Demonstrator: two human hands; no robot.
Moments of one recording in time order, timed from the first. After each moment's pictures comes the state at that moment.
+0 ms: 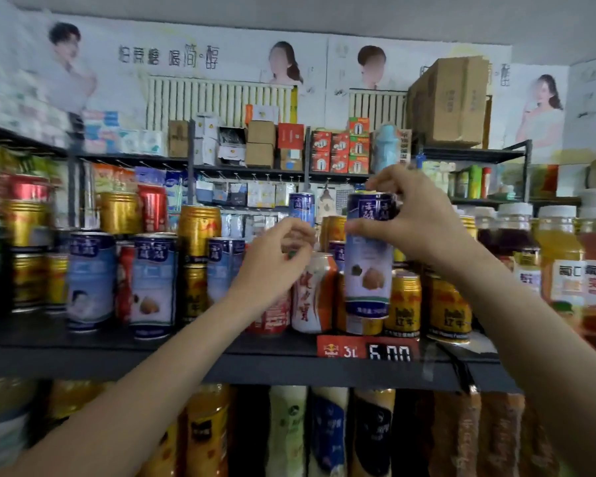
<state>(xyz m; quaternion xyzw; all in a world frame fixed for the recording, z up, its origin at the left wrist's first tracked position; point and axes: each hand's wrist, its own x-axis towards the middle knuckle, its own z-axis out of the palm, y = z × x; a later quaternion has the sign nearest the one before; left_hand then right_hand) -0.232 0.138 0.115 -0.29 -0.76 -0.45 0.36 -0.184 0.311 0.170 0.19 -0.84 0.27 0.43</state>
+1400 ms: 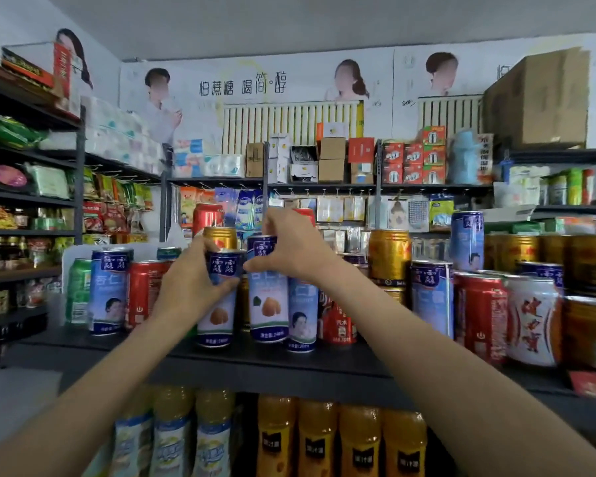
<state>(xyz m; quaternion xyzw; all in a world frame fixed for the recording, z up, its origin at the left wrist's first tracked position) -0.220 -0.225 0.105 0.00 -0.85 -0.26 0.46 -0.233 -0.065 0.166 0.38 -0.84 0.22 0.31</state>
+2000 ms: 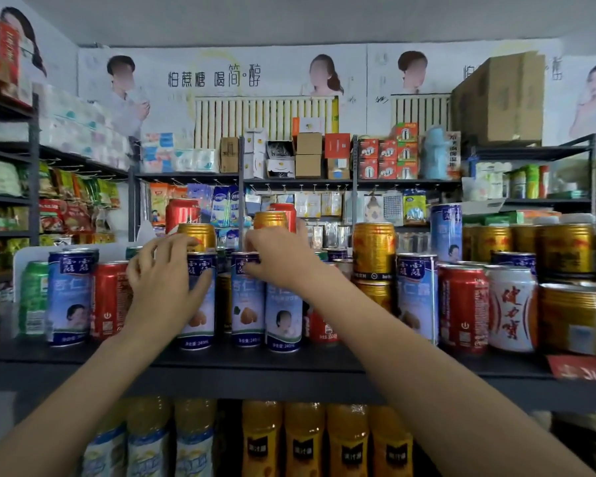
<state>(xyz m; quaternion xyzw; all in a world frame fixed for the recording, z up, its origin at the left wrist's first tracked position) -0.234 -0.235 0.093 0.00 -0.84 -0.12 0.53 -0.254 -0.071 0.154 0.31 -0.88 0.03 0.36</state>
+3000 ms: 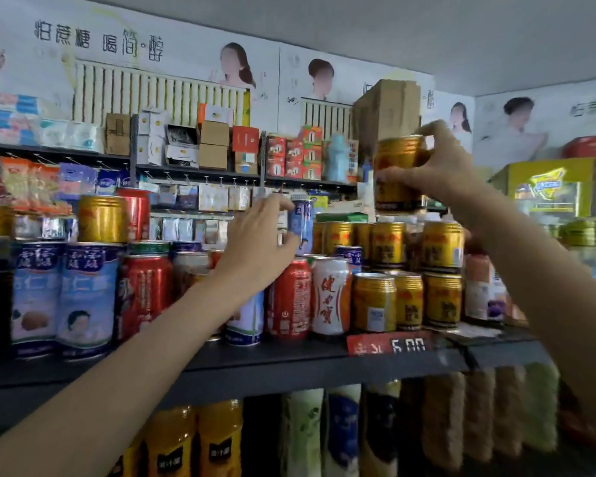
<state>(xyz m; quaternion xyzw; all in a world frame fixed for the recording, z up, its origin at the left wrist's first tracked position) -0.239 0.058 0.138 -0.31 -0.79 -0.29 0.44 -0.186 0.274 0.221 0.10 -0.80 0.38 0.45</state>
